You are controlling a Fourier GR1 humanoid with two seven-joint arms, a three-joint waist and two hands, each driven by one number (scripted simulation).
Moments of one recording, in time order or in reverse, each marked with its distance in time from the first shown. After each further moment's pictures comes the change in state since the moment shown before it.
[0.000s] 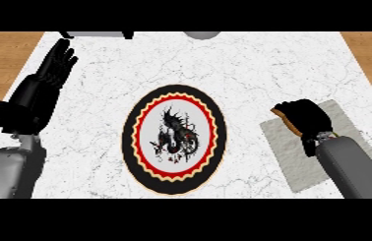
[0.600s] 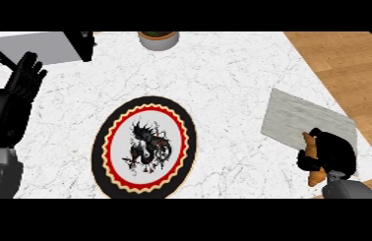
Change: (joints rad) left arm 0.104 0.040 0.092 -0.008 -0.016 0.054 0.021; right arm 0.315 0.138 -0.284 -0.164 -0.088 -0.162 0.536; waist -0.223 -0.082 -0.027
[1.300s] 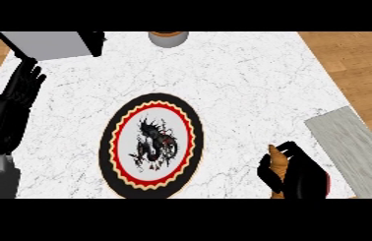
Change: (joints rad) left arm 0.040 0.000 0.002 -0.029 0.012 -0.016 -0.007; right arm 0.290 0.292 0.209 -0.543 0.172 -0.290 0.311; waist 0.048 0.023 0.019
